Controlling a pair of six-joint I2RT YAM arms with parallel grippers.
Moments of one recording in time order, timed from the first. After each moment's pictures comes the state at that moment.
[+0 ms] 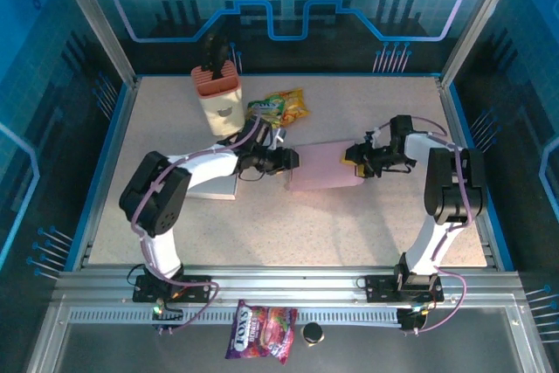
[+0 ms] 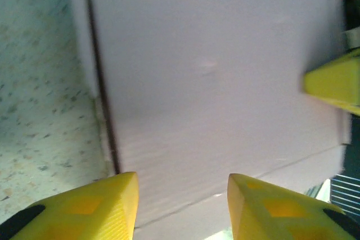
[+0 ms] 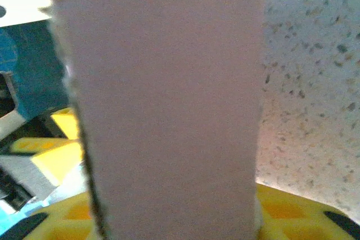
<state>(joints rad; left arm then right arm) -0.51 1.81 1.11 -0.12 0.52 -0.70 -0.05 1.83 1.06 -0.58 -0.93 0.39</state>
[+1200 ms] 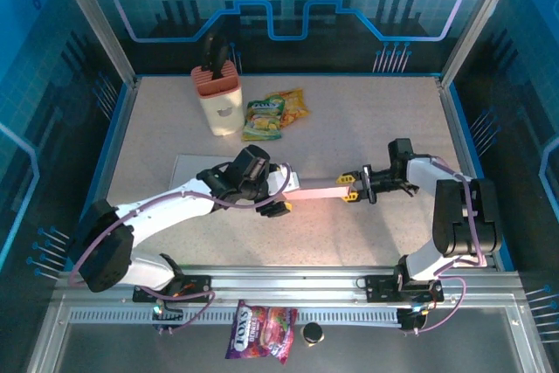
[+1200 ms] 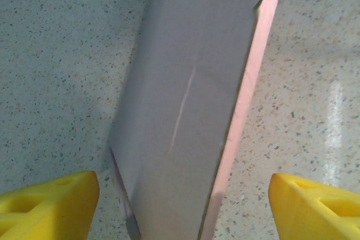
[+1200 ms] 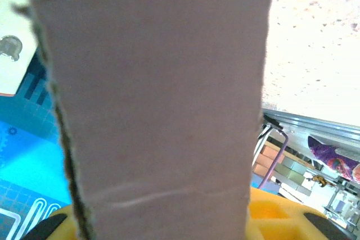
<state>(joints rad) -0.73 1.39 0.86 -0.30 0.24 0.52 0.00 1.56 0.78 -0.67 -1.17 1.15</state>
